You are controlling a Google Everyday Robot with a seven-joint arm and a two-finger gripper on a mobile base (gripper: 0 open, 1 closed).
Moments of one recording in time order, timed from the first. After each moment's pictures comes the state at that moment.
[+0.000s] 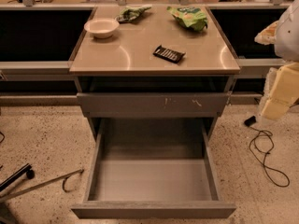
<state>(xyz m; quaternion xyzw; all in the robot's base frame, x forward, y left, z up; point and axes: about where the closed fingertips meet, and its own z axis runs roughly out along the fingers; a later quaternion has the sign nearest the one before) 0.438 -0.216 0.977 -0.60 0.78 -0.04 0.16</state>
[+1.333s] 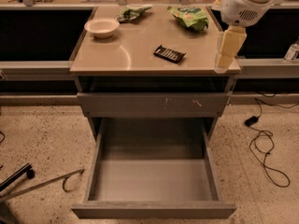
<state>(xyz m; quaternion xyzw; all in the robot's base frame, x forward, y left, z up) 0.606 -0.183 0.969 -0.66 0.72 -0.09 0.21</state>
